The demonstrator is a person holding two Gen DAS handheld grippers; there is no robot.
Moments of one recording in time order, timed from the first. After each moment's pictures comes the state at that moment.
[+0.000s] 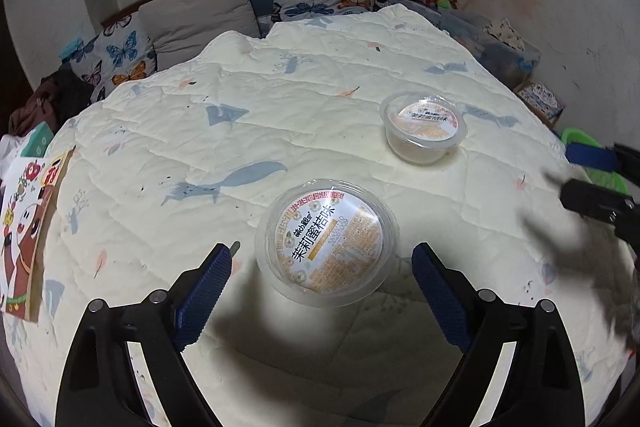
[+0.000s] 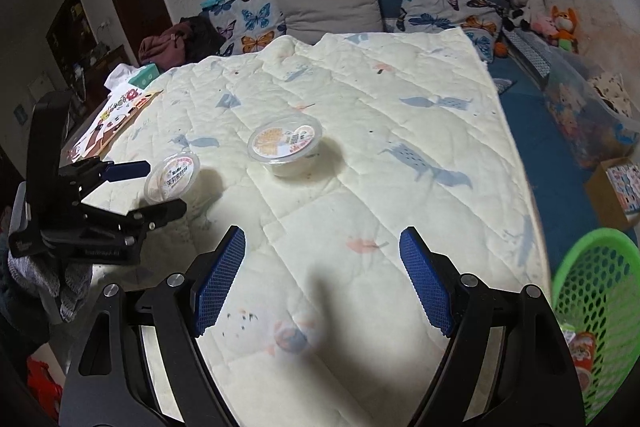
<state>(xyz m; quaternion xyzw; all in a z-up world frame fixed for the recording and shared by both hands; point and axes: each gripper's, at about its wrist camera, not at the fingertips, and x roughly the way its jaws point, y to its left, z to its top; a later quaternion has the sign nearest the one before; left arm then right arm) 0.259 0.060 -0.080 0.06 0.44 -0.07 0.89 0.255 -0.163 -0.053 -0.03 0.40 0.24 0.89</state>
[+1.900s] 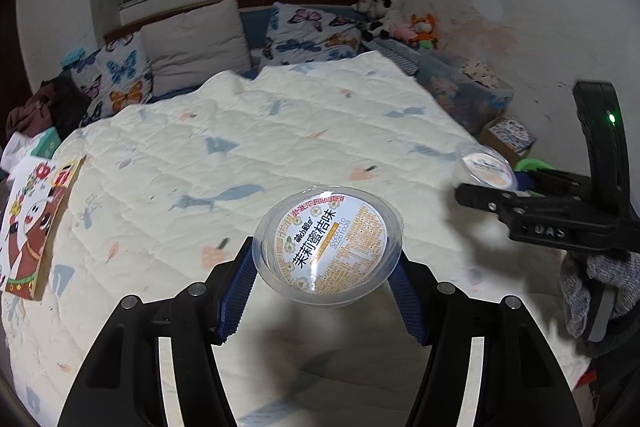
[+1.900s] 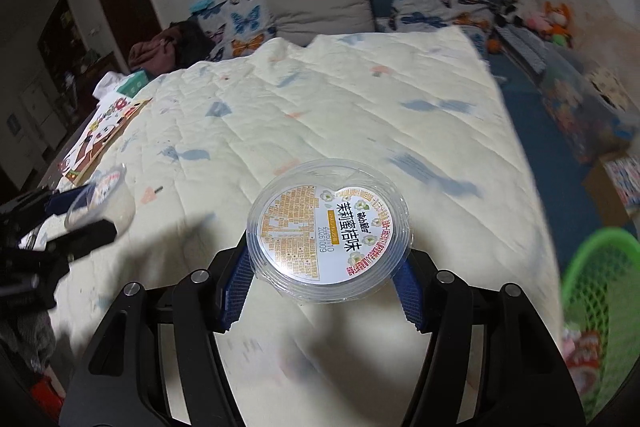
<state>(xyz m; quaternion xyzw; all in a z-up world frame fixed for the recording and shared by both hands) 0.203 0.047 -0.031 0.01 0.38 -0.10 0.92 0.251 -0.175 -0.051 -0.01 0.40 0.20 0.89</state>
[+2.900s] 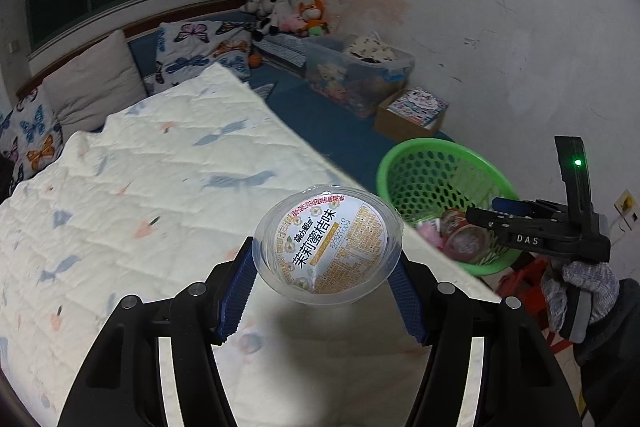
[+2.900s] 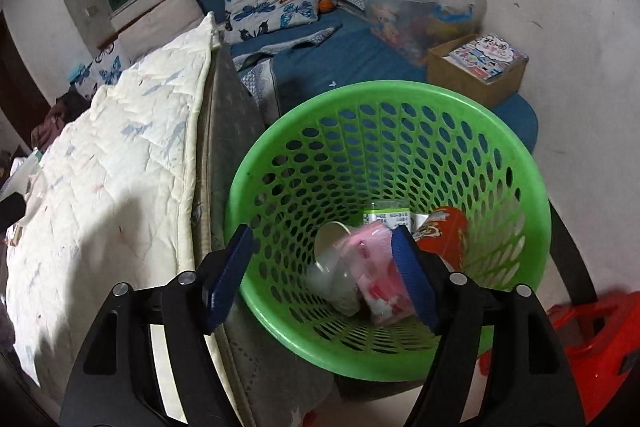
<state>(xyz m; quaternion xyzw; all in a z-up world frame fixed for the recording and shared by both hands) 0.209 -0.150 -0.018 0.07 0.37 -0.25 0.89 0.177 -0.427 -0.090 0.10 0.42 0.00 0.90</state>
